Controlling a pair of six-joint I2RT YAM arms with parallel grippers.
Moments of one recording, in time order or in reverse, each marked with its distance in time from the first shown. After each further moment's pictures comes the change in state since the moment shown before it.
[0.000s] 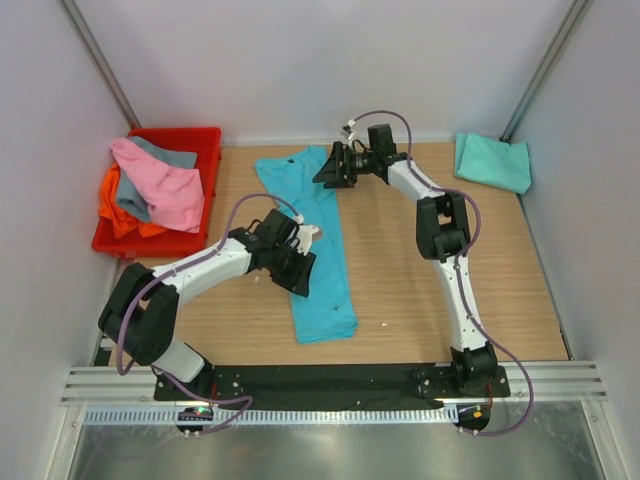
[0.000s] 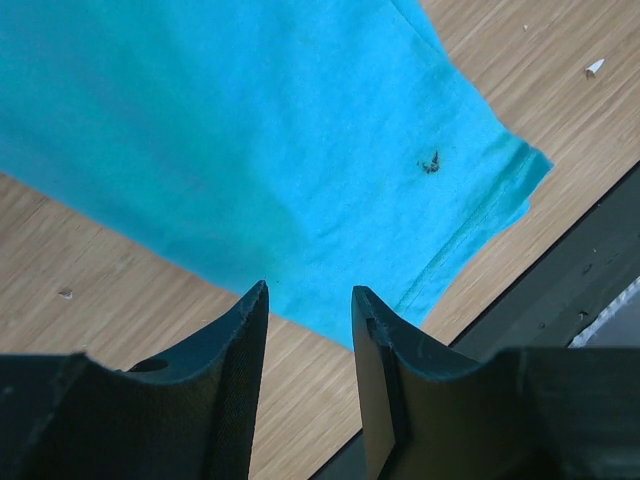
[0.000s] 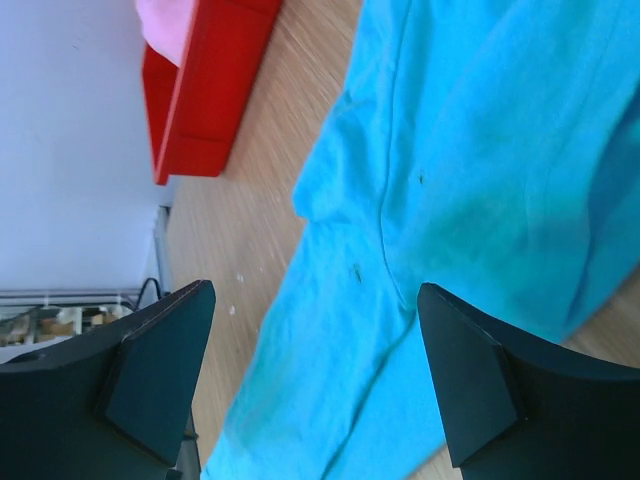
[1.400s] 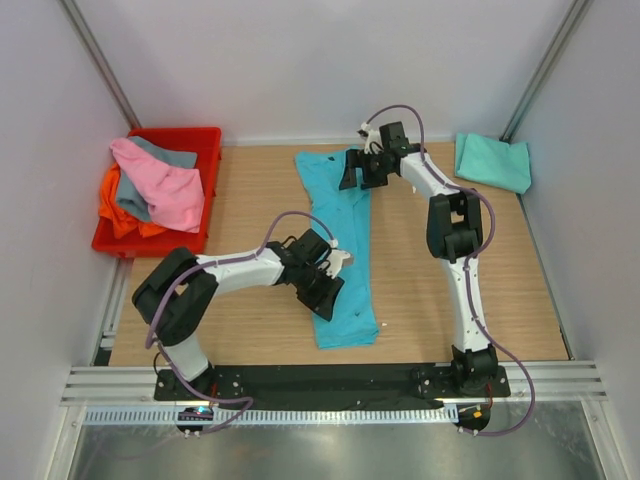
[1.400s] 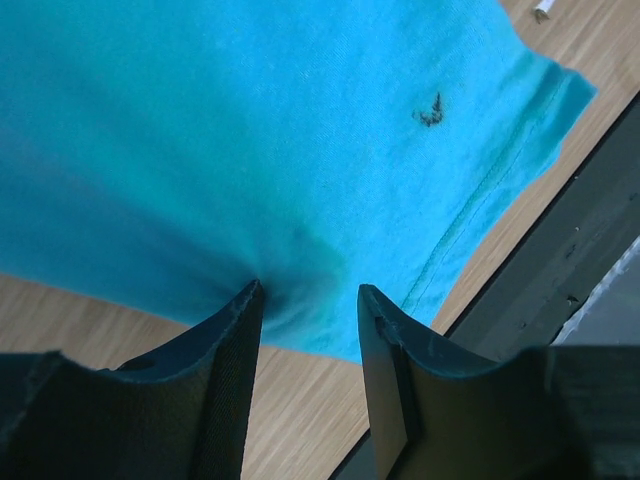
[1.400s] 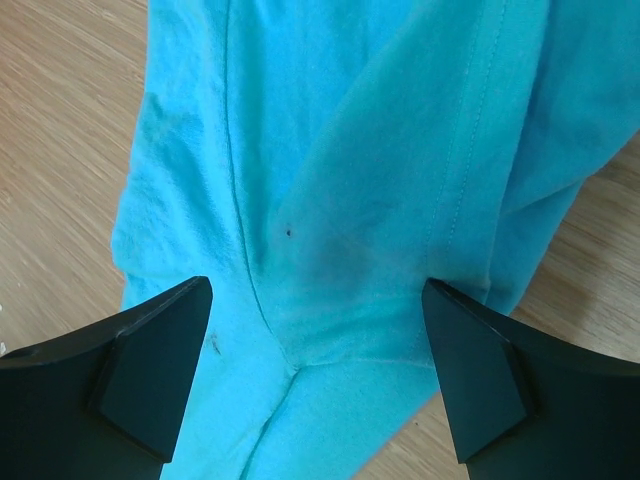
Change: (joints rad) left arm -0.182 0.192 0.006 0.116 0.085 -0.022; right arm -0.042 -0.073 -0.047 -0.242 0.484 -0.296
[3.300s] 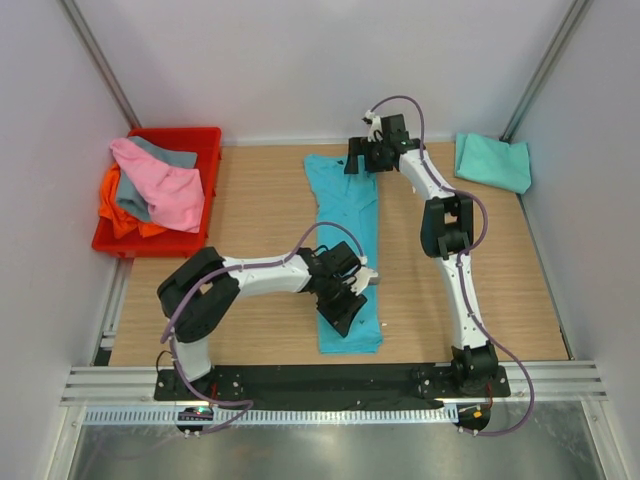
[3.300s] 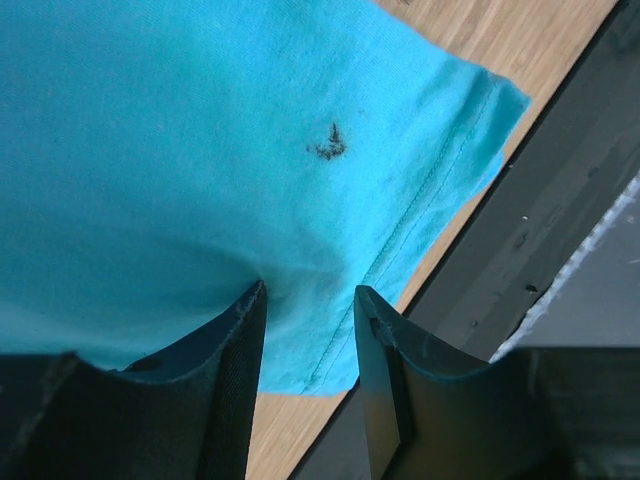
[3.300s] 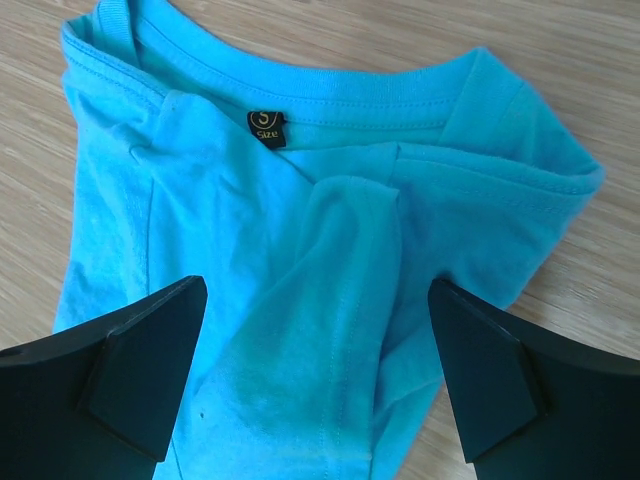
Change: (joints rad) left arm -0.172 0.109 0.141 -0.082 0.014 -0.008; right arm -0.015 0.164 0.282 0.010 0.157 -0.003
